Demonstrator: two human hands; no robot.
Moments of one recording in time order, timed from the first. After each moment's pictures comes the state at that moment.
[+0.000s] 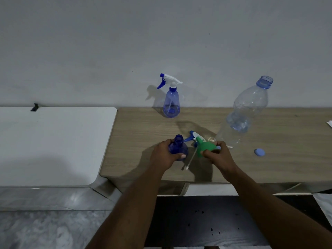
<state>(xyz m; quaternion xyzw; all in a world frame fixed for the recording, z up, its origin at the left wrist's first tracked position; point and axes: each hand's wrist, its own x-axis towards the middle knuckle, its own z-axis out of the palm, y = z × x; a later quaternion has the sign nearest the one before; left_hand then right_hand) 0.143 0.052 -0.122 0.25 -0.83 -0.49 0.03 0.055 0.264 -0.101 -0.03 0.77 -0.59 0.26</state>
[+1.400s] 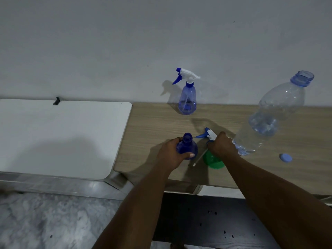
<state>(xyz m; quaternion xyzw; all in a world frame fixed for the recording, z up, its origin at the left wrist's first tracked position) 0.154 0.034 -0.115 0.25 -0.85 -0.47 0.03 0.012 0.186 -0.112 -0.06 0.95 -0.22 0.19</state>
